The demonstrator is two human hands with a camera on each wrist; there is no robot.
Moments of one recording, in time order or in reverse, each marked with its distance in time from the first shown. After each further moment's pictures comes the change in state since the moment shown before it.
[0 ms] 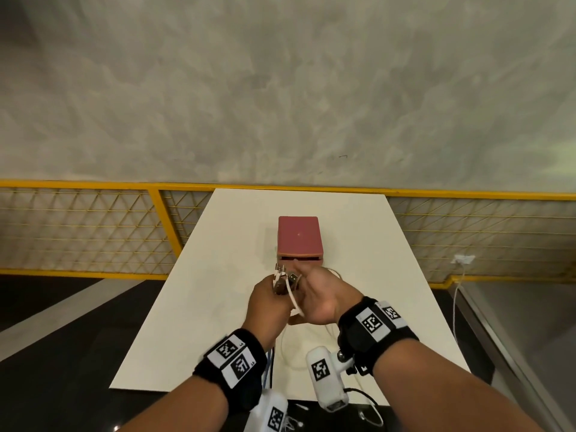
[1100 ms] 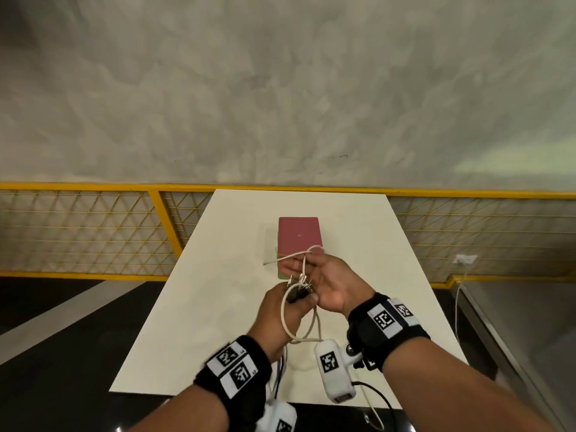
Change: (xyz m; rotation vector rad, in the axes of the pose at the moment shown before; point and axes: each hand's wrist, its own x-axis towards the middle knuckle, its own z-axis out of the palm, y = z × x) left_hand -0.009 0.000 0.008 0.044 -0.166 0.114; right_hand -0.007 -0.018 -0.009 0.251 0.021 -0.253
